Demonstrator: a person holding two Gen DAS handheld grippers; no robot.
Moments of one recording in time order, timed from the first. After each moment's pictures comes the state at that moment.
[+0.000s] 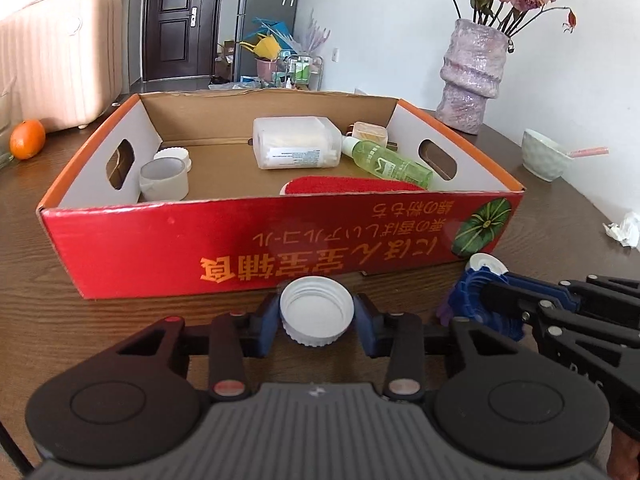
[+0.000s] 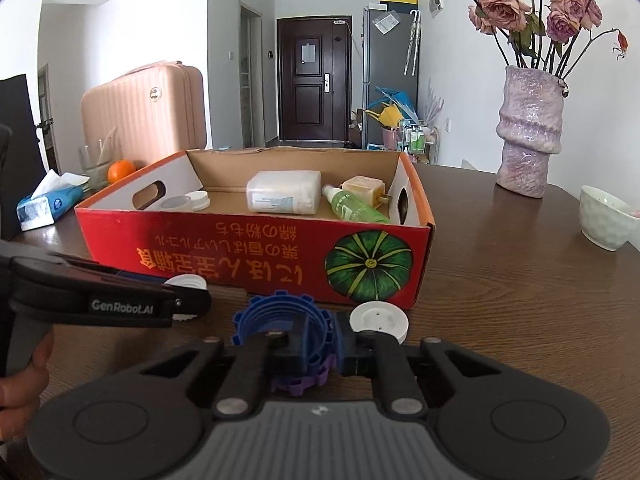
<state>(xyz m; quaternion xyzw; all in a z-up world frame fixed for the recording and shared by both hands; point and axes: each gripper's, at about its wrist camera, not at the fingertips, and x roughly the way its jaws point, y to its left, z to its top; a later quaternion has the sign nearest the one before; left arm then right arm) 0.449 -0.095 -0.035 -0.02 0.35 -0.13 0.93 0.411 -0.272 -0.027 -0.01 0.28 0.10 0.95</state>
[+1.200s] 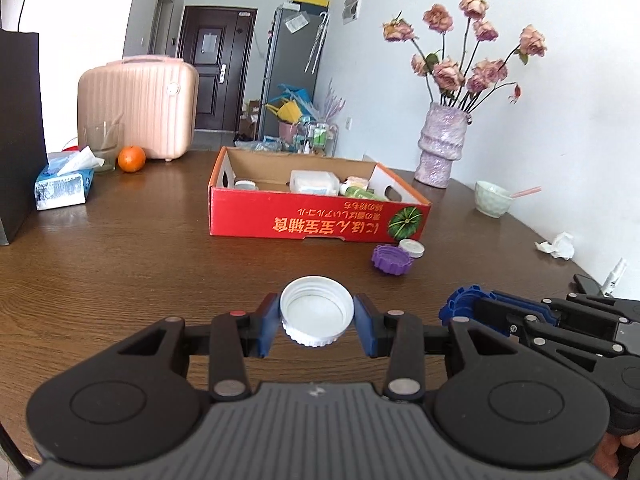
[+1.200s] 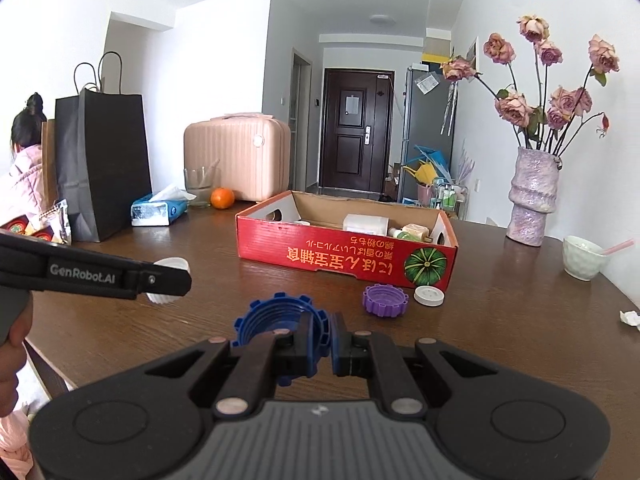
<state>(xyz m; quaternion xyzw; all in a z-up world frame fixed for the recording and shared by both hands) 0.209 -0.037 0.033 -0.05 0.25 -0.11 0.96 0.195 -0.240 0.028 -0.04 0.20 0.15 0.97</state>
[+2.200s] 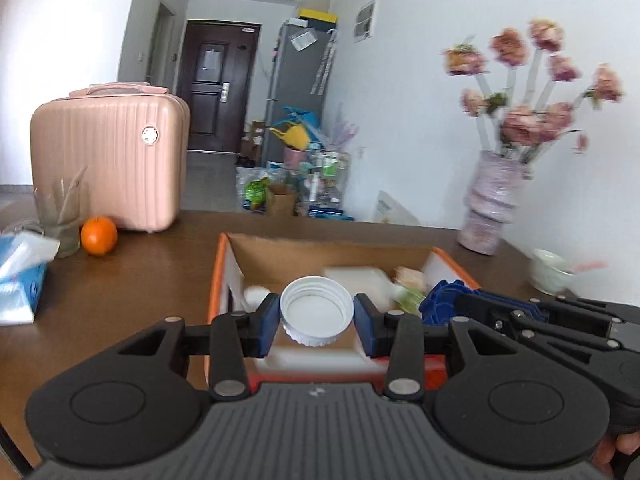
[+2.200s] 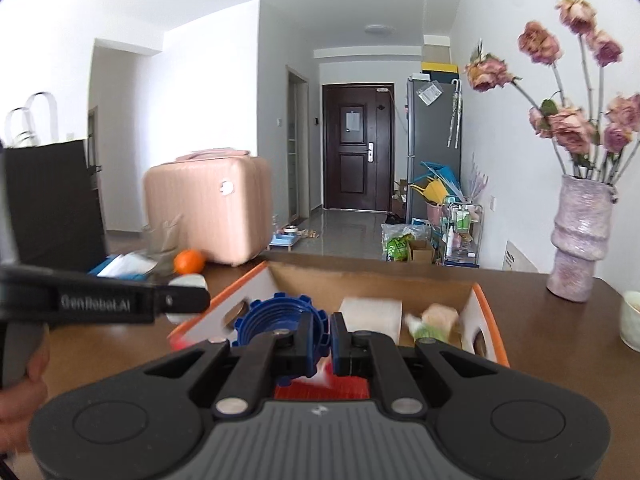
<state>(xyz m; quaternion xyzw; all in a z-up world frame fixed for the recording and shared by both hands) 0.461 -0.012 0.065 -0.05 0.23 -0.09 0.97 0.429 -0.207 0.066 0.00 0.18 0.17 0.97</state>
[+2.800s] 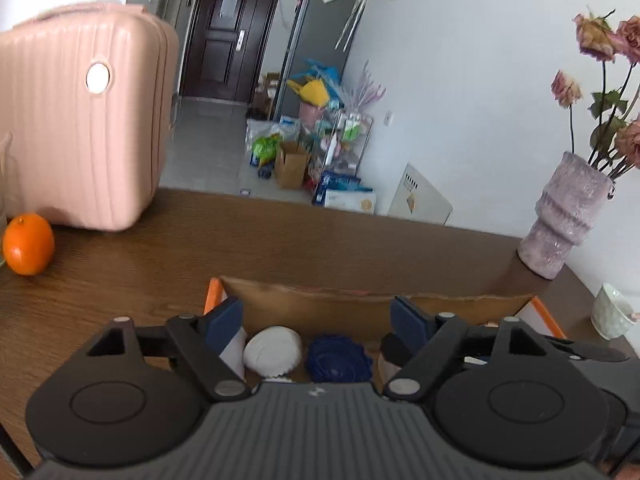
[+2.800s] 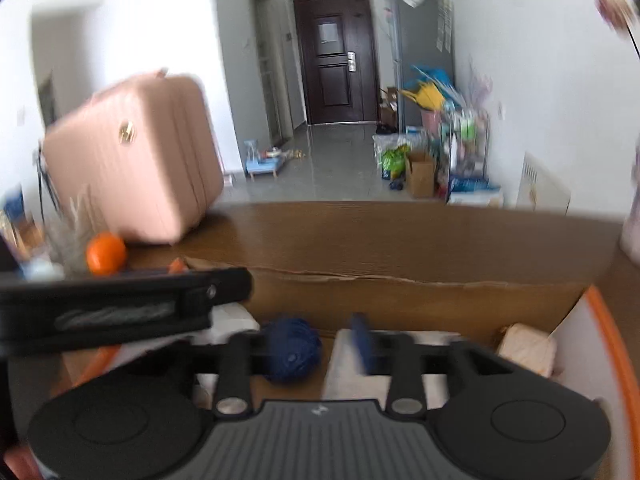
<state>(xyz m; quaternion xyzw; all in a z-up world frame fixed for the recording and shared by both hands) 0.650 0.004 0.025 -0.09 0.30 -0.09 0.95 0.657 -0.161 0.020 0.06 0.32 0.15 0.93</state>
